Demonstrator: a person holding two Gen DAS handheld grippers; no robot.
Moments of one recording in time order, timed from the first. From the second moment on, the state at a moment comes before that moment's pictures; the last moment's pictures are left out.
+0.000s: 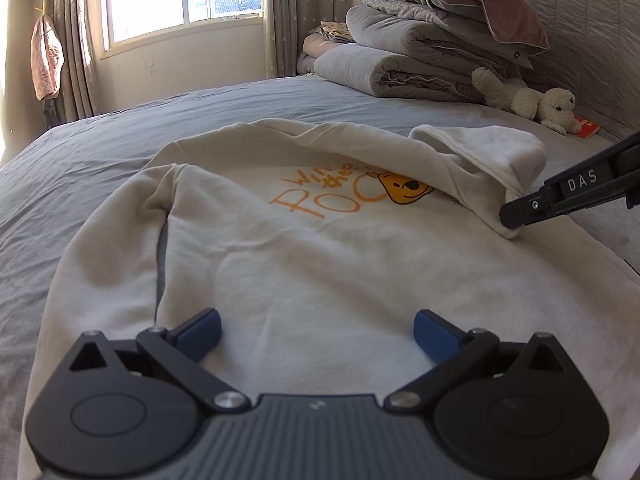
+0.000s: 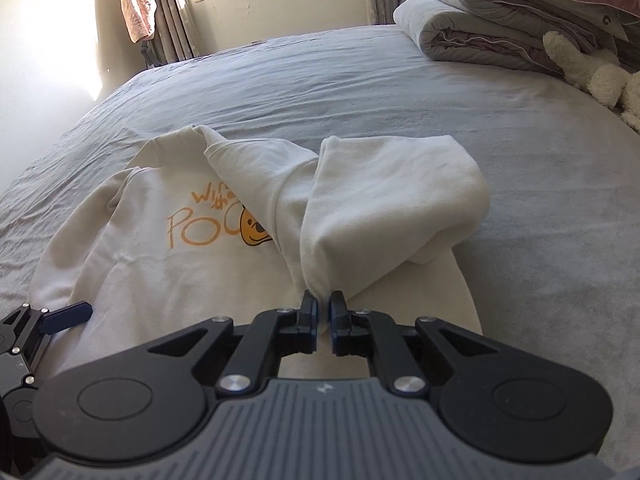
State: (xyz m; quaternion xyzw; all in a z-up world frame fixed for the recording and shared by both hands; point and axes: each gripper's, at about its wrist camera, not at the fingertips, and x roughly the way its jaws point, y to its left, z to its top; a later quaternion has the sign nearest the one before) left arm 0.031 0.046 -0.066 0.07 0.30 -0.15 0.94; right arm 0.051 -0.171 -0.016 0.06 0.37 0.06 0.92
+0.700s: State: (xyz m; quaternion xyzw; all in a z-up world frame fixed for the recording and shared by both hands) left arm 0.031 0.046 -0.066 0.07 0.30 -0.15 0.94; right arm 0.054 -0.165 -0.021 0.05 0.37 0.05 0.93
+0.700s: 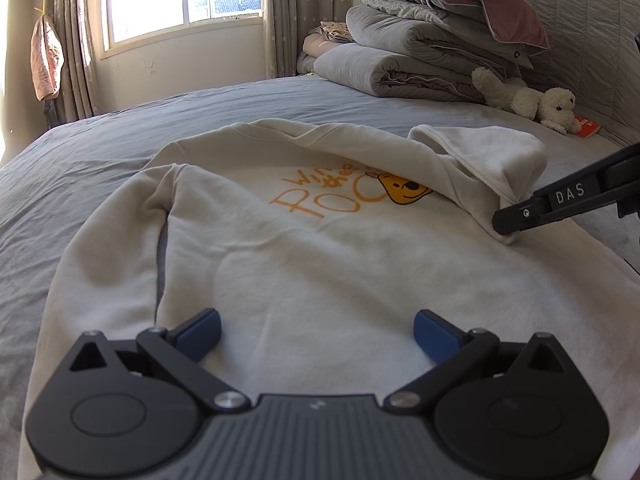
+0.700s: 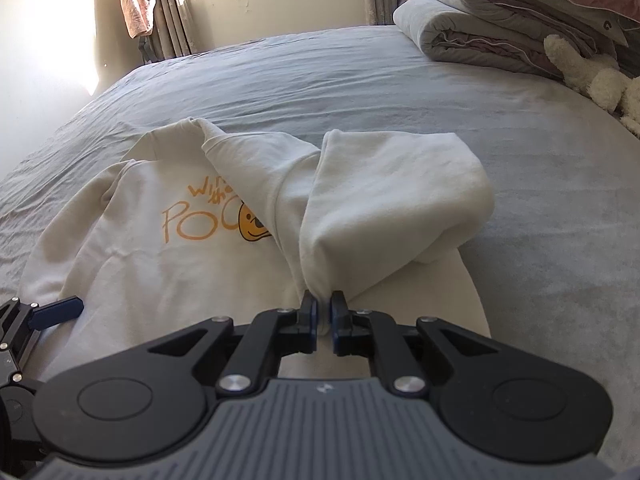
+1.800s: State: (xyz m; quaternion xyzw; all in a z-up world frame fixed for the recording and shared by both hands) left arm 0.032 0.045 -0.067 0.07 0.30 -0.14 0.94; right arm 0.052 -0.190 -0.009 0.11 0.43 0.09 0.89
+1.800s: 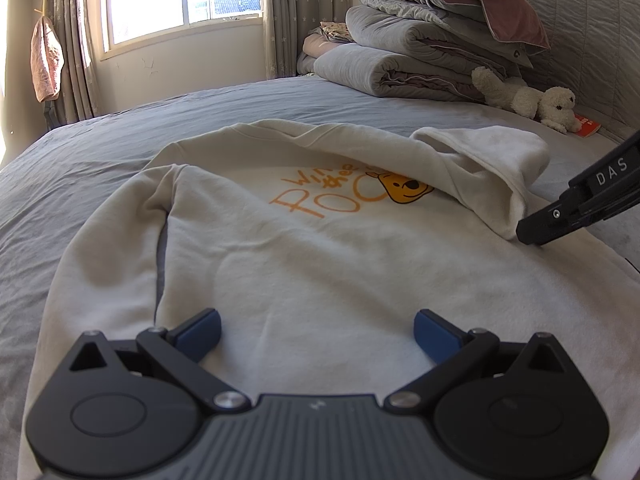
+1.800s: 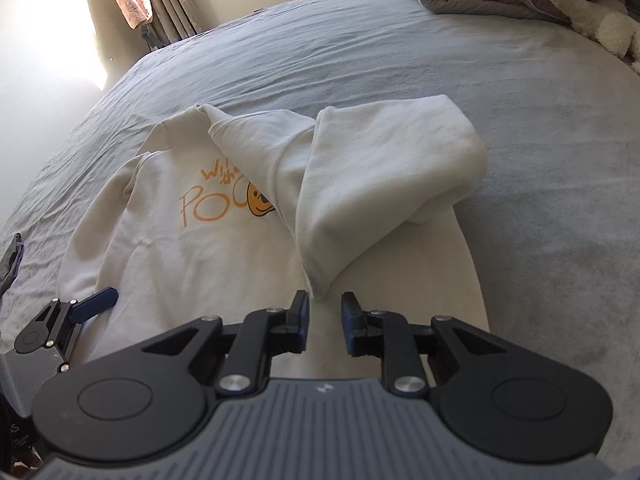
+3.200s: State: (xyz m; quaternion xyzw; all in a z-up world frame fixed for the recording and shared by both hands) left arm 0.051 0.050 -0.052 0.08 0.34 -0.10 0.93; right arm 0.125 -0.249 0.033 0.03 0.29 -0.08 0.95
